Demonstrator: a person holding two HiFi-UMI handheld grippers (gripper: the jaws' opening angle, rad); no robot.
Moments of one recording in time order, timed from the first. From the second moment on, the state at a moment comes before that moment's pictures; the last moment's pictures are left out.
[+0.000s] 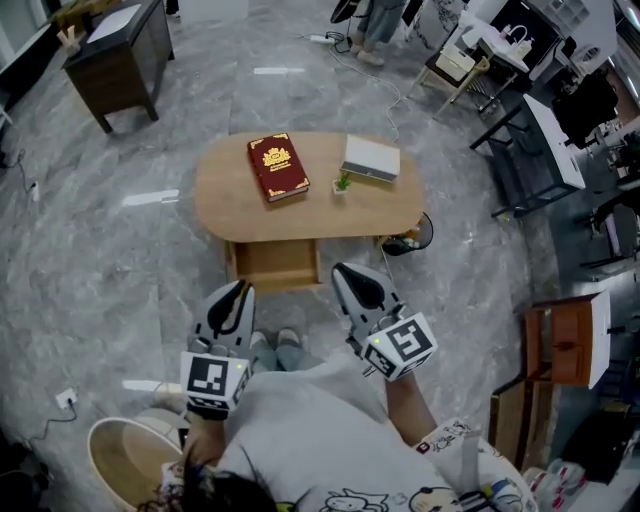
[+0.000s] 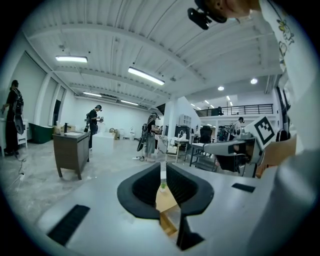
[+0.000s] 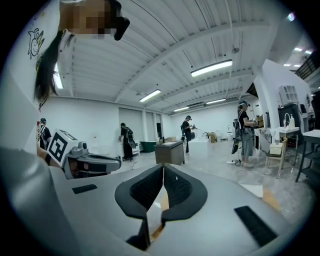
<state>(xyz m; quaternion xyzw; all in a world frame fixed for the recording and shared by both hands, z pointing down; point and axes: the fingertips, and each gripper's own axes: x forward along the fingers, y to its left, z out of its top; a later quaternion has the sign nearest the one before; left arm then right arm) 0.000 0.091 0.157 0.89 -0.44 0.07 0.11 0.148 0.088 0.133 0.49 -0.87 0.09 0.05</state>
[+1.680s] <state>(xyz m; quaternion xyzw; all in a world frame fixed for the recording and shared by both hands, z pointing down) -0.026 0.089 0.165 0.87 -0.47 0.10 0.11 0.157 0.101 0.160 0.49 -0.86 0.13 0.08</state>
